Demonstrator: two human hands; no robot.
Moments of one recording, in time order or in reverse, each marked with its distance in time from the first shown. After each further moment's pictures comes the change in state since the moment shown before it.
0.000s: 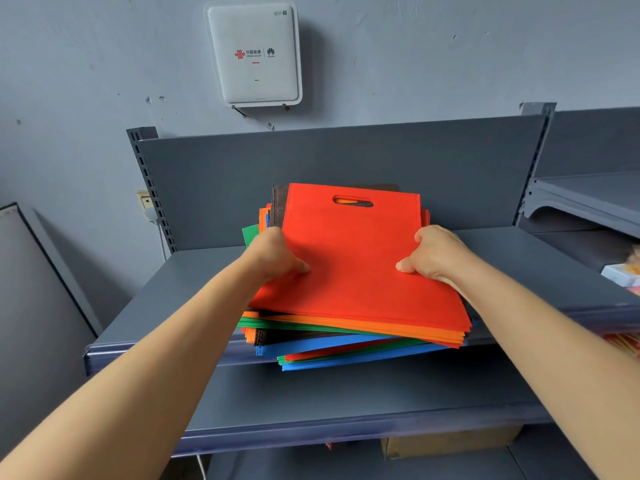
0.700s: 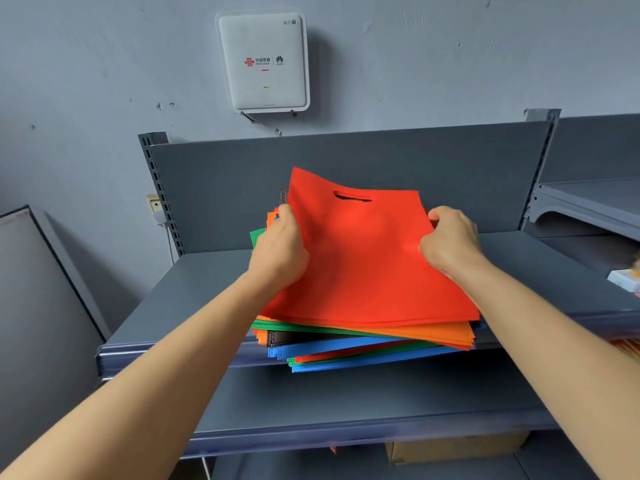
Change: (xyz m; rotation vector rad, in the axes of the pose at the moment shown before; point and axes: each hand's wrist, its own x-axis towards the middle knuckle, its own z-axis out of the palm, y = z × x) left_hand -0.025 0.014 -0.006 0.070 0.299 0.171; right_hand 0.011 -0.006 0.001 0.160 0.316 -0.001
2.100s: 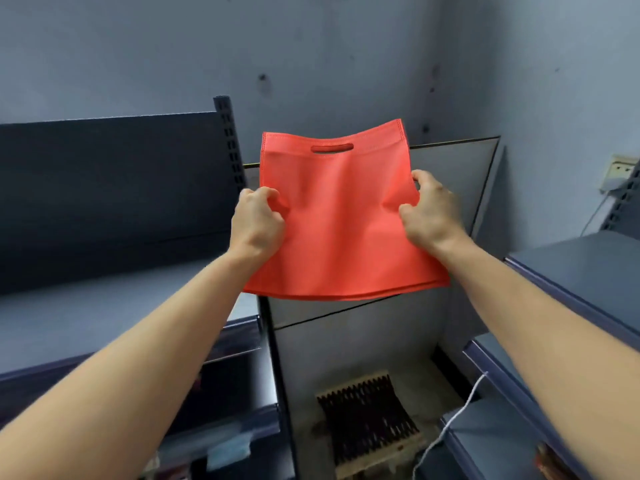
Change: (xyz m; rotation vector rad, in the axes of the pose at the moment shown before) left_hand -0.382 -0.159 -0.259 0.336 0.817 -1.071; right_hand -0.346 -0.261 0.108 0.517 -0.882 -1.075
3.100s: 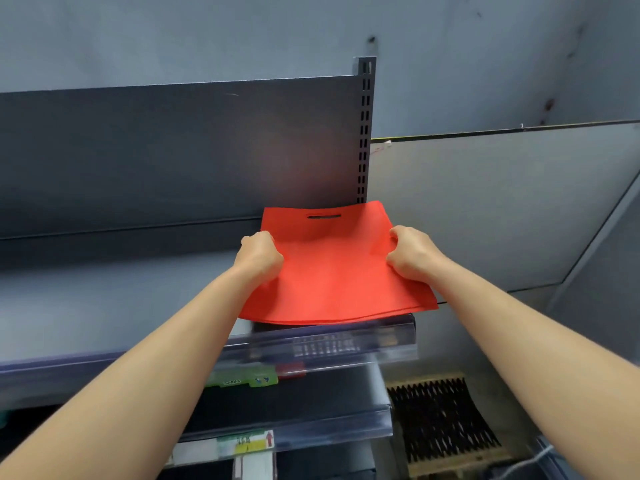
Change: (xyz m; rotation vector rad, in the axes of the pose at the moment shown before) left_hand 0.042 -0.223 -0.080 0.308 -0.252 -0.403; right_hand -0.022 -0.117 0.215 -0.200 -0.571 0.023
